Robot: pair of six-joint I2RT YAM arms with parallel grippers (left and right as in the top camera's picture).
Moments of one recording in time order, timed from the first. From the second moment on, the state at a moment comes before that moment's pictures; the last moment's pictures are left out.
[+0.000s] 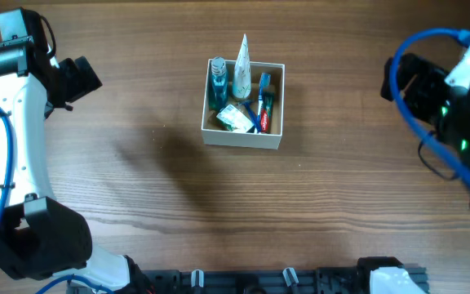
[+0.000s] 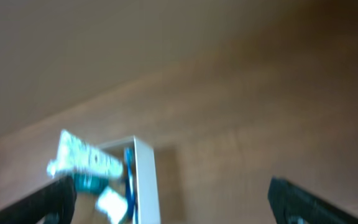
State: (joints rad) left arm 0.24 1.74 1.68 -1.16 -0.06 -0.31; right arm 0.03 1.13 1.62 -1.06 0.04 0.37
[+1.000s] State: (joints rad) left arm 0.24 1.74 1.68 -1.16 -0.06 -0.31; right arm -0.01 0.12 0.16 0.09 0.06 0.02
